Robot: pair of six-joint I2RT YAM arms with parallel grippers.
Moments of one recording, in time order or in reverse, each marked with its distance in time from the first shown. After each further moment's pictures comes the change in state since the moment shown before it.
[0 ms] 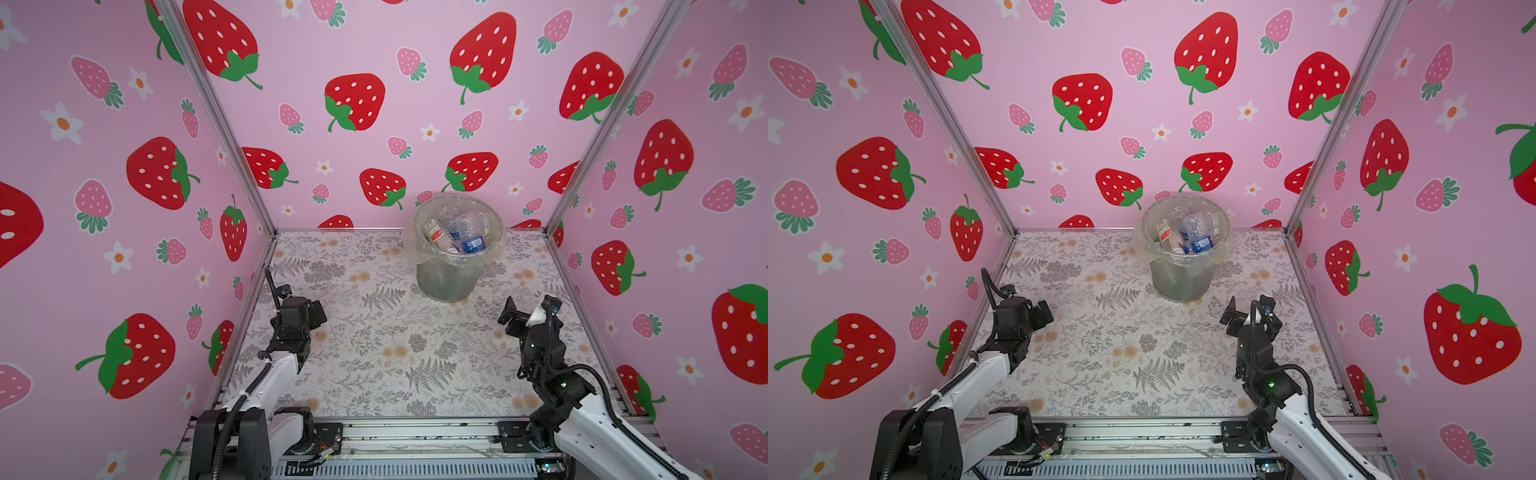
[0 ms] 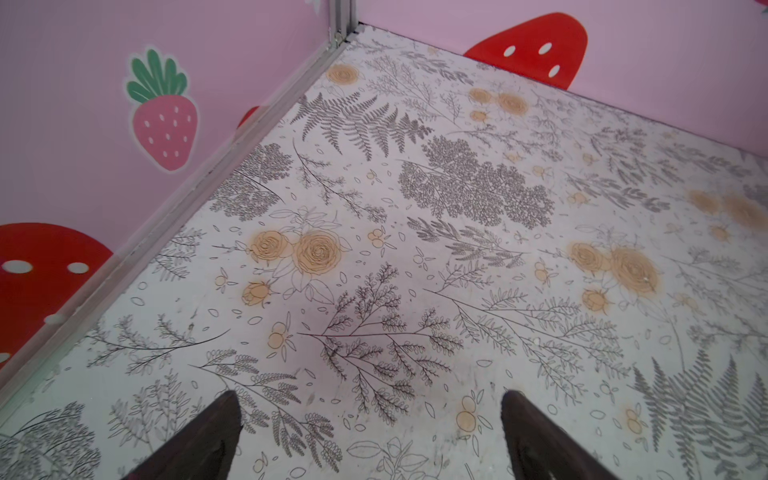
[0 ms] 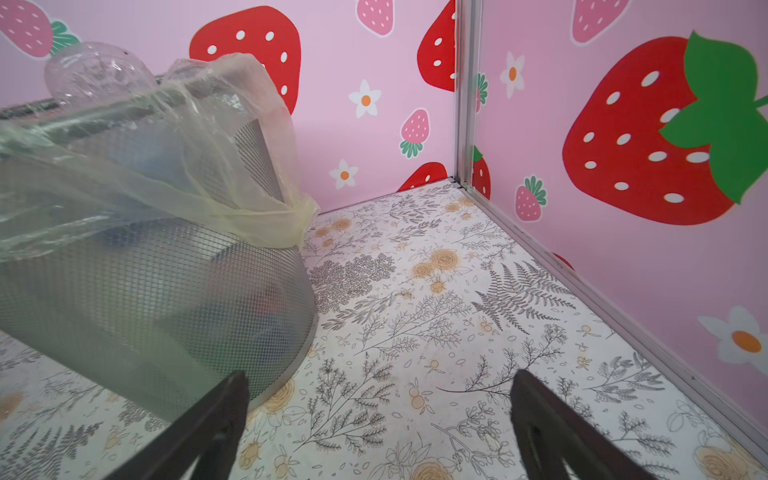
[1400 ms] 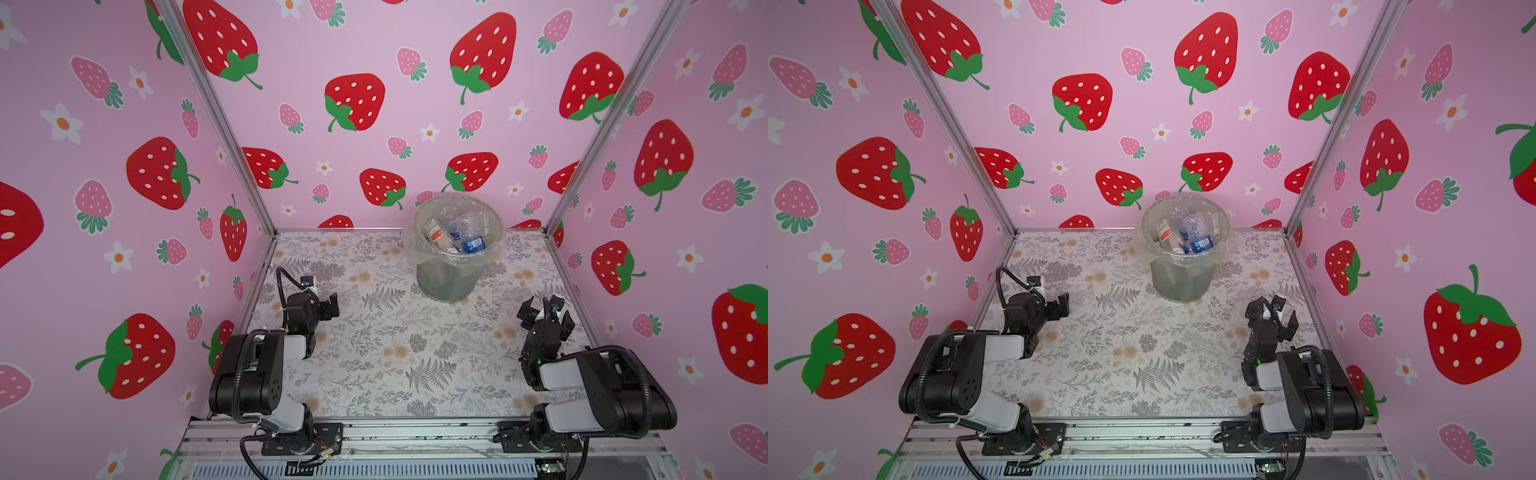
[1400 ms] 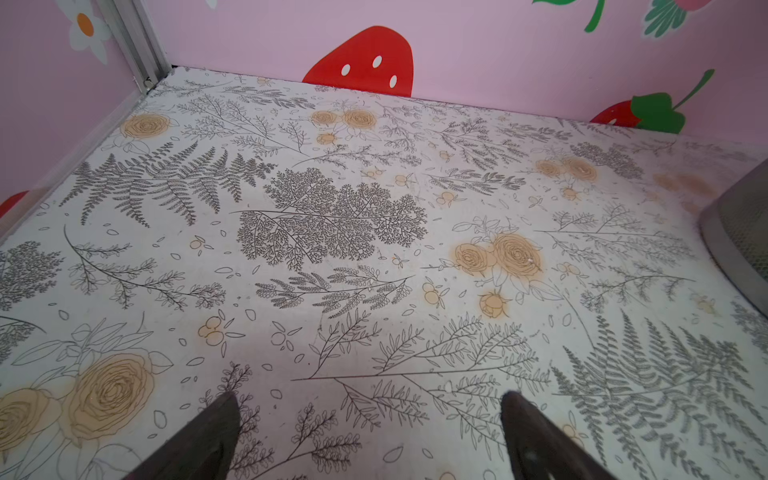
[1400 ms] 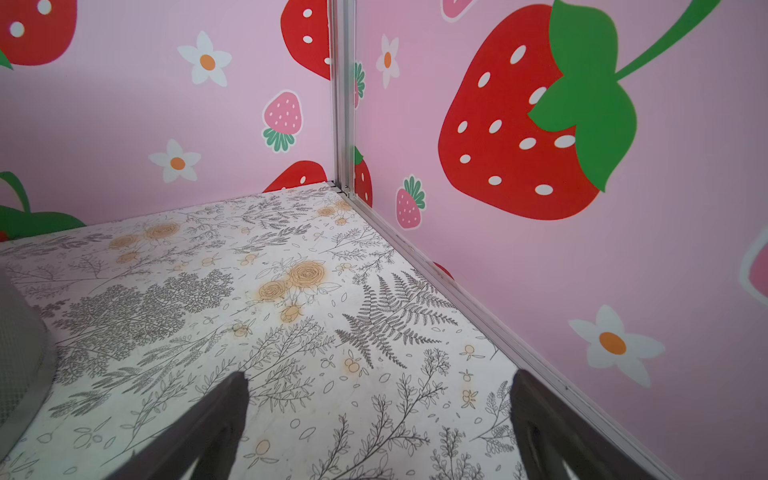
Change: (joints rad) left arm 0.017 0.407 0.006 0.552 0.336 0.218; right arm -0.460 0.814 -0.167 1.072 -0.160 -0.234
